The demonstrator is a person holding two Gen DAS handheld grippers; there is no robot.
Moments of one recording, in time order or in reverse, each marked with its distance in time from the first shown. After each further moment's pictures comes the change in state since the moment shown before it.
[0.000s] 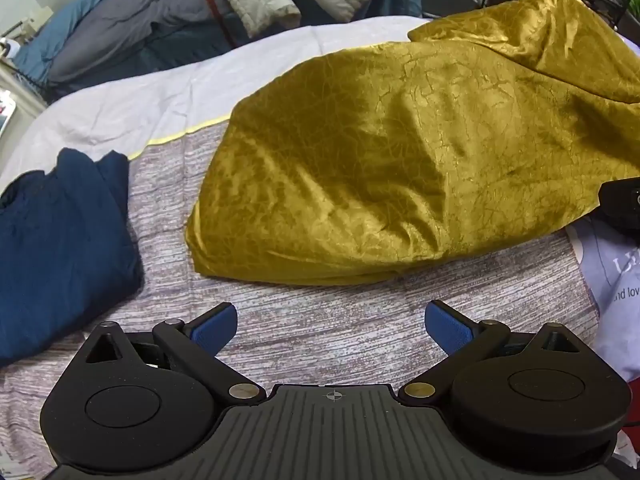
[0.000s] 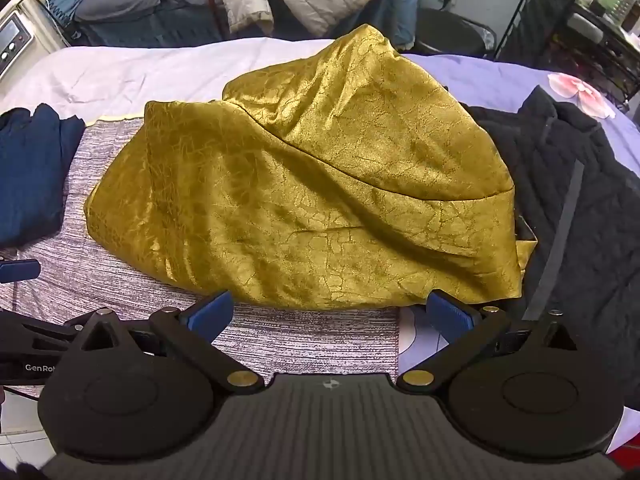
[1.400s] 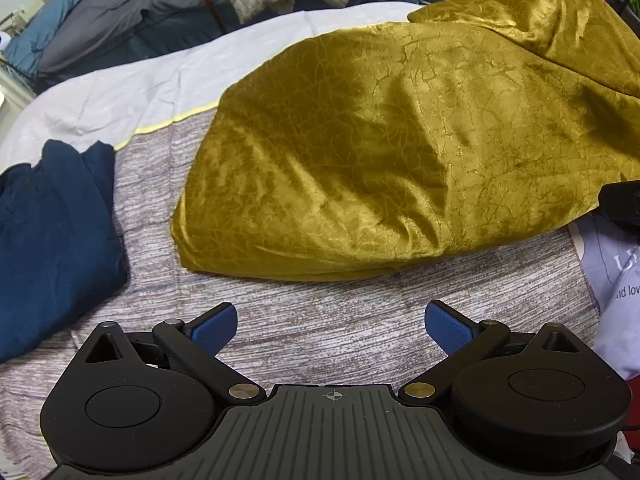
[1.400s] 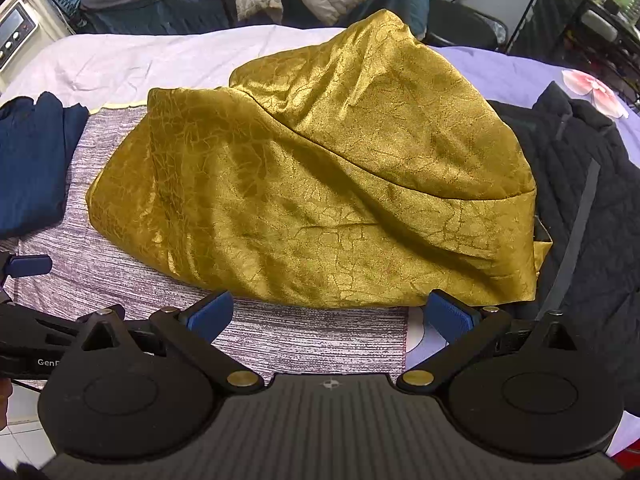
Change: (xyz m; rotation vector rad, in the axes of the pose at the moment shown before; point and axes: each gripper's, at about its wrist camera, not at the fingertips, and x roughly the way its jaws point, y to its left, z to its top) left arm 0.022 -0.004 0.010 -0.004 0.052 -0.024; right arm 0.011 0.006 0.002 -0.051 0.014 -0.078
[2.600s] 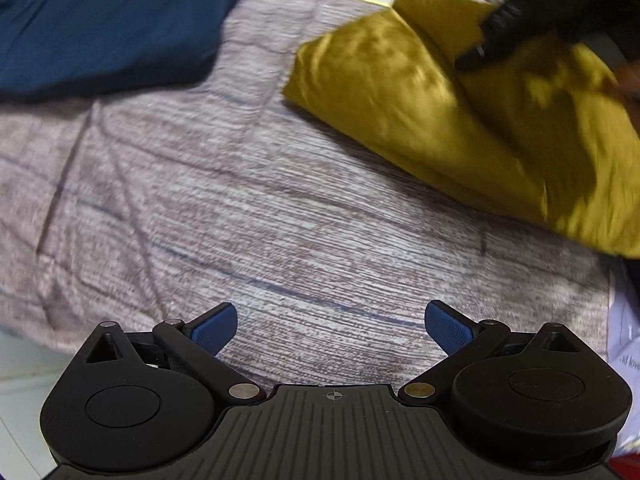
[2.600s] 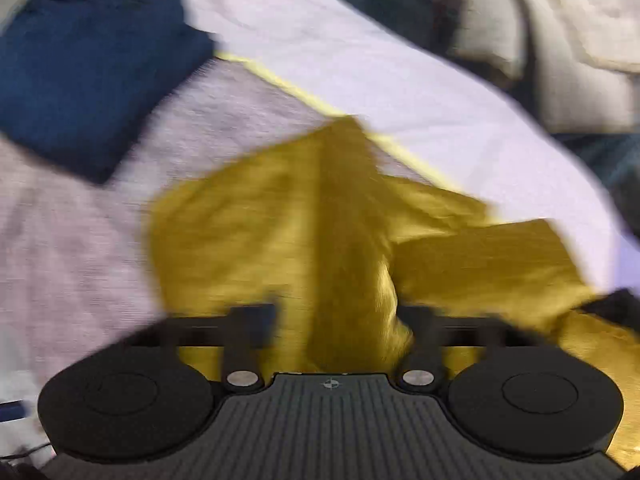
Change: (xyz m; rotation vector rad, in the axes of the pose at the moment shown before) left arm 0.031 0.076 -0.124 -0.551 0.040 -0.045; right arm 0.122 0.198 0.109 -0.522 -0.023 0.336
